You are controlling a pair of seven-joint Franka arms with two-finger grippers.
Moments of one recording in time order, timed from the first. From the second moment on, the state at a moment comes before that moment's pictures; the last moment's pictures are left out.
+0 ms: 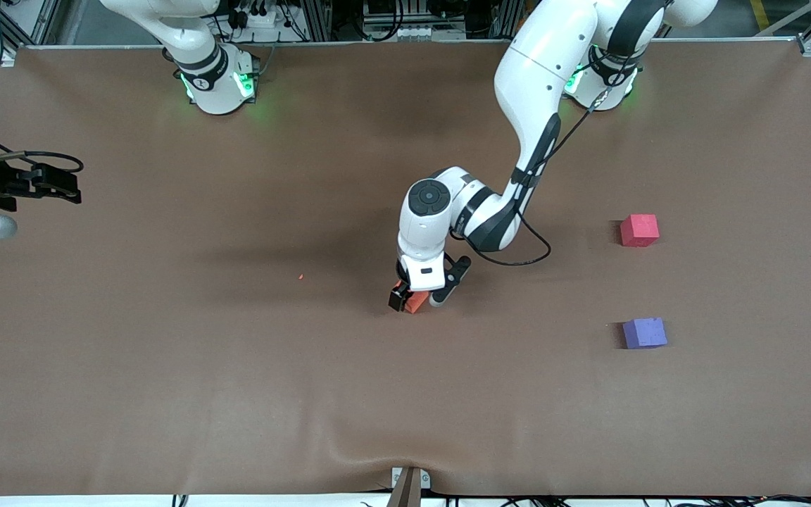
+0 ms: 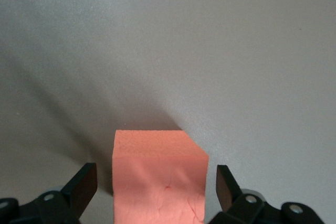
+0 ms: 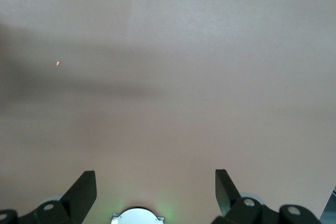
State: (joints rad) left arm -0.81 0.89 0.07 -1.40 0.04 2.52 -1.73; right arm -0.05 0.18 0.07 -1.36 -0.07 1.35 -0.13
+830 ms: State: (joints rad) left arm -0.77 0.84 0.09 -1.37 0.06 2.43 -1.69; right arm -0.03 0.18 0.07 -1.36 -0.07 1.35 -0.13
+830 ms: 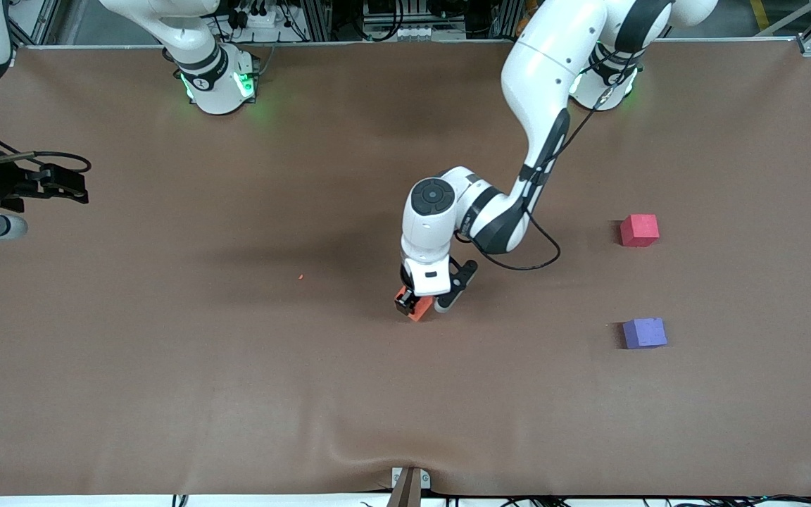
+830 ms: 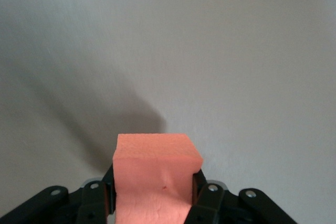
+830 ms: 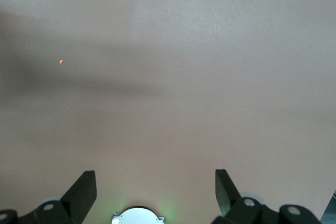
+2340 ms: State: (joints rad) left arm -0.30 0.37 0.08 -1.83 -0.03 2.07 -0.51; right arm -0.03 0.19 0.07 -1.36 -0.07 1.35 -0.13
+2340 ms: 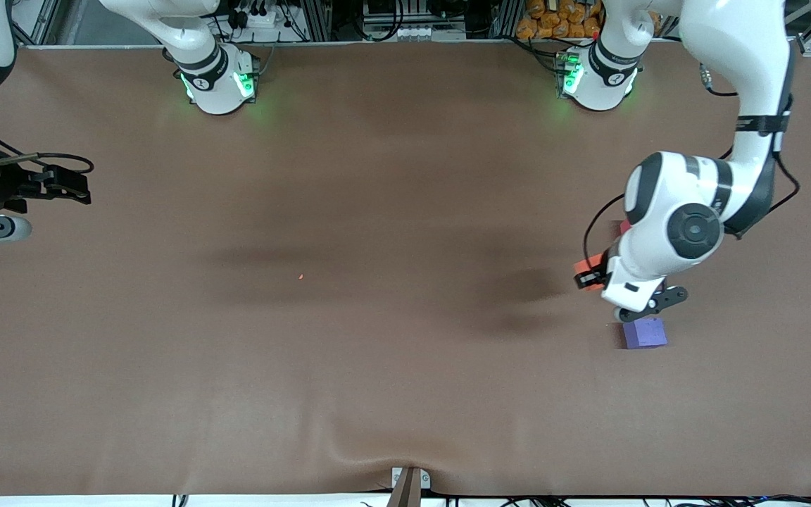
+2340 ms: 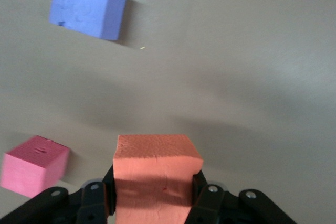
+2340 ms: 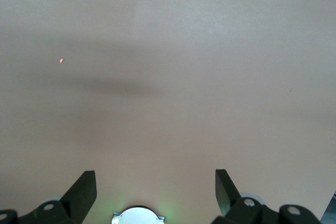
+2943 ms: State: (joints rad) left arm -0.12 0.31 0.08 -2.06 -0.03 2.33 -0.06; right arm -0.03 0.19 0.07 -1.36 -0.07 1.35 -0.13
